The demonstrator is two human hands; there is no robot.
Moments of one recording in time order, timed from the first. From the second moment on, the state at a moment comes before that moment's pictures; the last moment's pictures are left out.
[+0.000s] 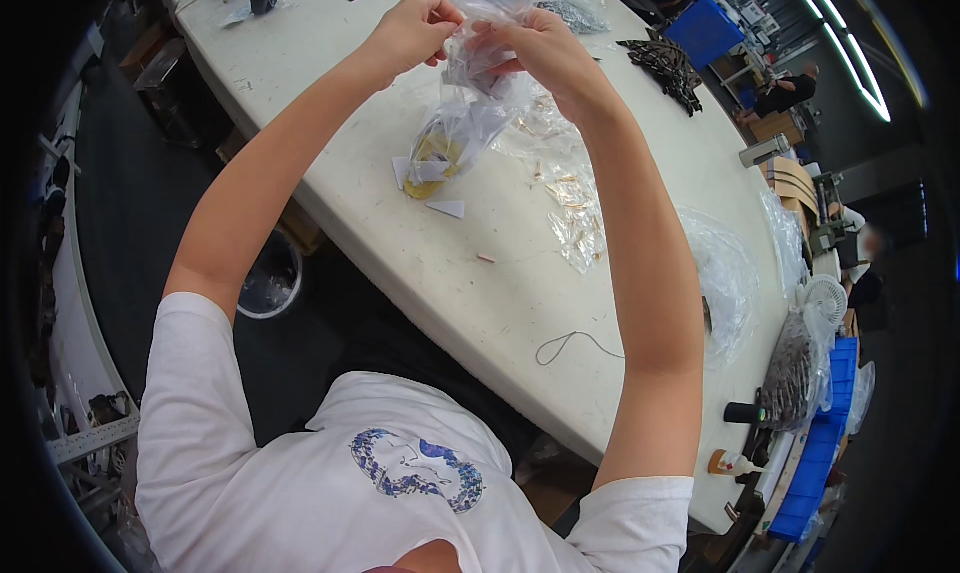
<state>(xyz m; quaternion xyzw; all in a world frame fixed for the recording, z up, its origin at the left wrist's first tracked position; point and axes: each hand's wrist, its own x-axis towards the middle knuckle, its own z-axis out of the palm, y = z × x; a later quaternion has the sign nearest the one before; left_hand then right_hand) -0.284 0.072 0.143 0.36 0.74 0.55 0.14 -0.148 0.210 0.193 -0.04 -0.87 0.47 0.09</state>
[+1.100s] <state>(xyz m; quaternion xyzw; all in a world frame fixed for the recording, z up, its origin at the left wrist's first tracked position) -0.256 0.081 0.187 0.41 0.64 0.62 0.19 -0.098 0.219 0.283 -0.07 -0.90 0.30 0.30</state>
